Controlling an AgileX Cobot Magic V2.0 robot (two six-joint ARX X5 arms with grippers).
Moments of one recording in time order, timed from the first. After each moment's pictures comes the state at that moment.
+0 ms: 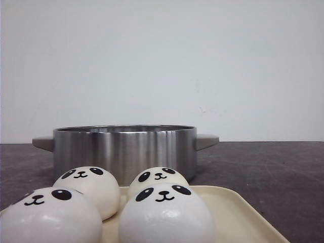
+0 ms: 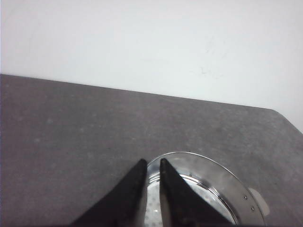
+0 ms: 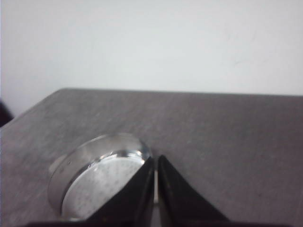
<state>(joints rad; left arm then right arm) -0.07 0.62 0.82 -0.39 0.24 -0.24 0.00 0.54 0.89 -0.55 -0.53 0.16</state>
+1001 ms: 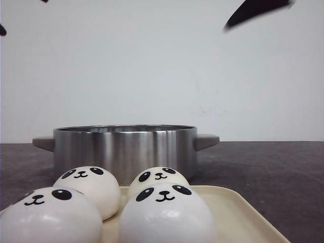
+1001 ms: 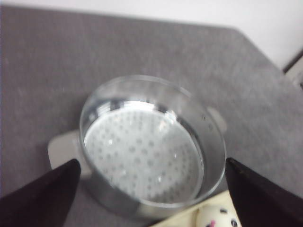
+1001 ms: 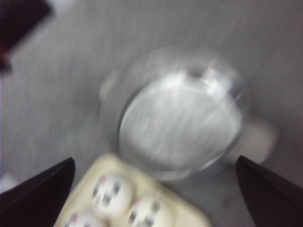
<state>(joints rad) -0.28 0.75 0.82 -0.53 0.29 -0.21 0.63 1.20 1.16 -0.64 -0.26 0.29</state>
